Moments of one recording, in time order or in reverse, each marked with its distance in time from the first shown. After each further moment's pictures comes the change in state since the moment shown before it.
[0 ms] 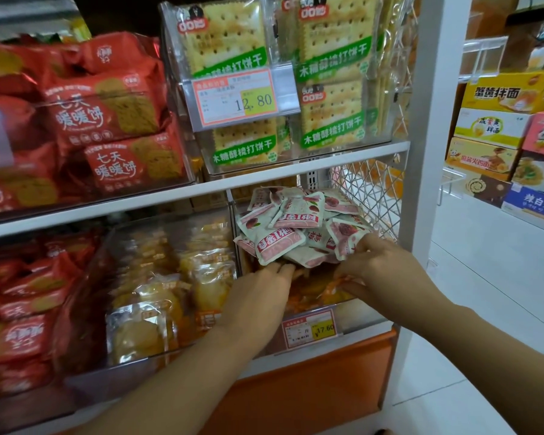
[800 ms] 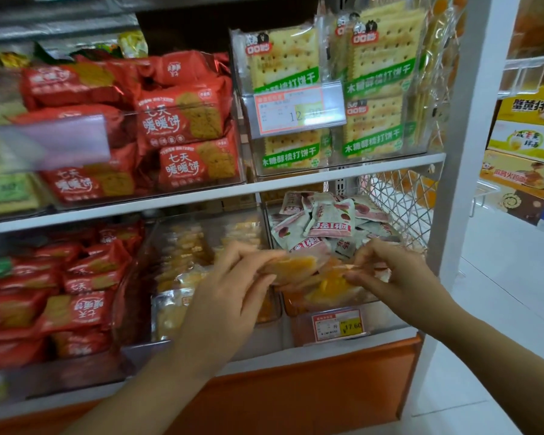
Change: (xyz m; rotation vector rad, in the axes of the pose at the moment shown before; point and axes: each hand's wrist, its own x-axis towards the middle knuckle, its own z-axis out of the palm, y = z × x) left_hand -0.074 -0.044 -0.059 -0.471 0.585 0.151; right_hand 0.005 -0.029 -0.007 0.677 0.063 0.160
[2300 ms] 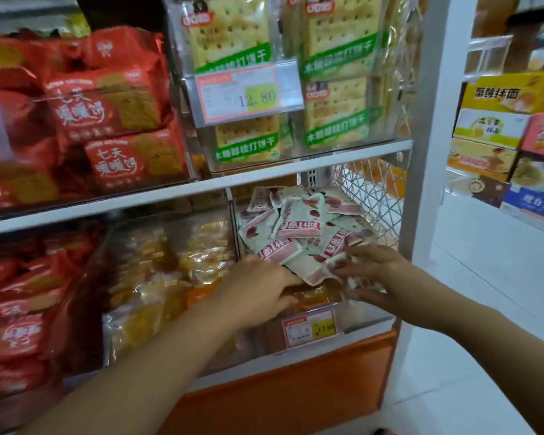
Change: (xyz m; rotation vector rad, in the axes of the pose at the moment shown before) left_hand 0.048 -0.023 0.090 0.340 -0.873 0.021; right_hand -0.007 0.044 -0.023 -0.448 -0.382 0.115
